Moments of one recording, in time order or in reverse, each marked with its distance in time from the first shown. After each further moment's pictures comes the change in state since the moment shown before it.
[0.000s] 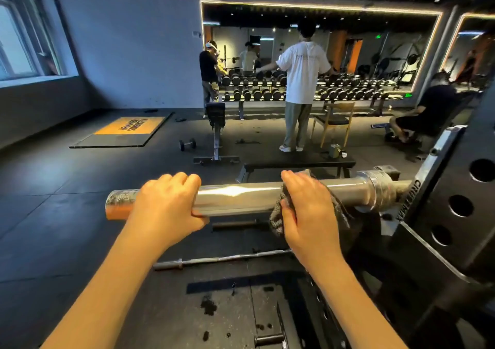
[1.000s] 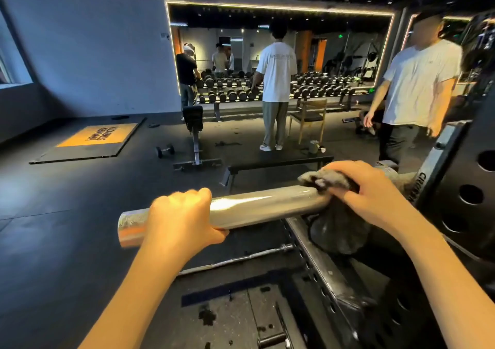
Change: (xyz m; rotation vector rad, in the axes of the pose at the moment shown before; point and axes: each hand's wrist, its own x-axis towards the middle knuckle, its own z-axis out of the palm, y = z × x) left_hand 0.010 -0.007 -0.012 0.022 -0.197 -0.047; right_hand 0.047 0.035 -0.062 0.011 -0.325 0.113
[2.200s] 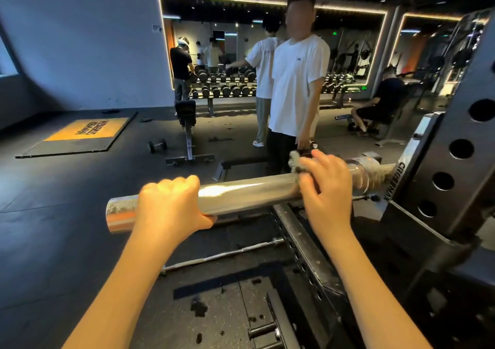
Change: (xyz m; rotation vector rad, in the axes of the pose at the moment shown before) left_hand -0.003 0.004 0.000 0.015 0.013 -0.020; right_hand -0.014 -0.027 0.068 0.003 0.494 0.147
